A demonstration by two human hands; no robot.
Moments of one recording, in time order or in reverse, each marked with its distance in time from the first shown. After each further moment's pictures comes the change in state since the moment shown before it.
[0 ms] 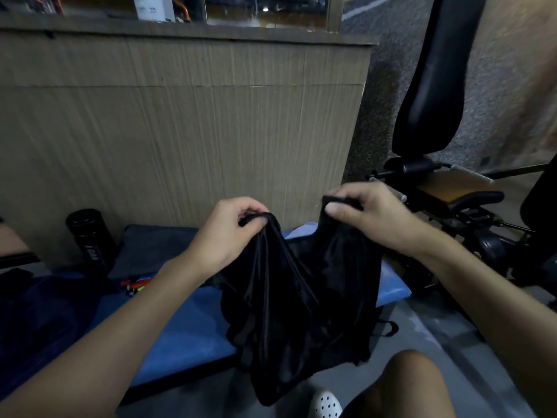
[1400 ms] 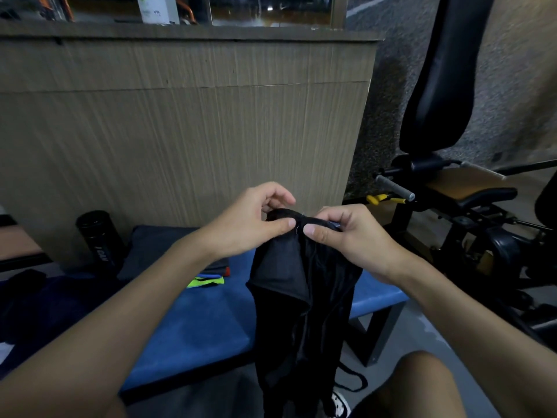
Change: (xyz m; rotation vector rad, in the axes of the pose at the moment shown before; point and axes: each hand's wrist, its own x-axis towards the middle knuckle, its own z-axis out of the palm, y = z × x) left_hand 0.015 0.026 -0.003 -0.004 -0.266 0.068; right_hand -0.012 -0.007 0.048 0.404 -0.023 0.071
